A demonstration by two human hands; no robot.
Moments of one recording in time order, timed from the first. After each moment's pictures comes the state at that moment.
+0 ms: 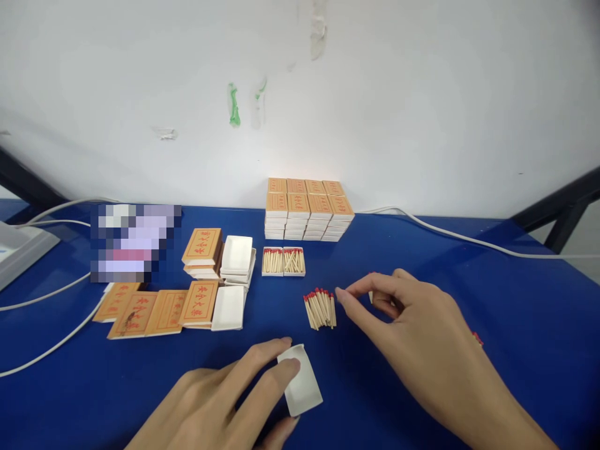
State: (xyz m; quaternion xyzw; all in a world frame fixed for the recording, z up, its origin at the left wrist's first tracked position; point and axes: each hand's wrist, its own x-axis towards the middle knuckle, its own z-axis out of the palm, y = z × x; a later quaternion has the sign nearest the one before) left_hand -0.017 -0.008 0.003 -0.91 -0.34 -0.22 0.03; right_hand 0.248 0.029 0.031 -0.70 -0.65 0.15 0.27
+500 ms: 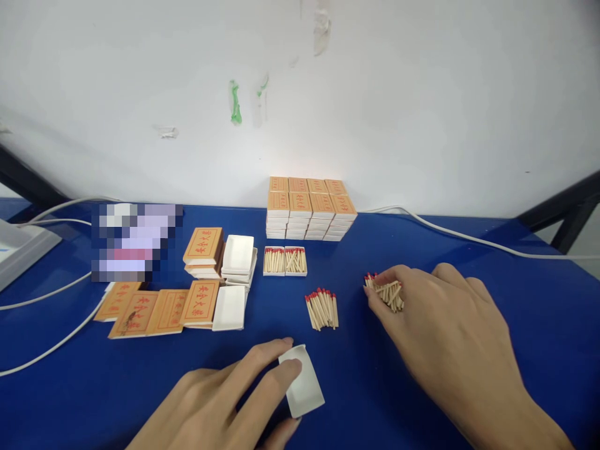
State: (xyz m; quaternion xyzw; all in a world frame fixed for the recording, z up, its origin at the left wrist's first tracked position) left_hand -0.018 -0.010 0.001 -0.91 -0.34 -0.22 0.02; right_hand 0.272 0.029 0.013 -0.66 -0.72 -0.20 0.11
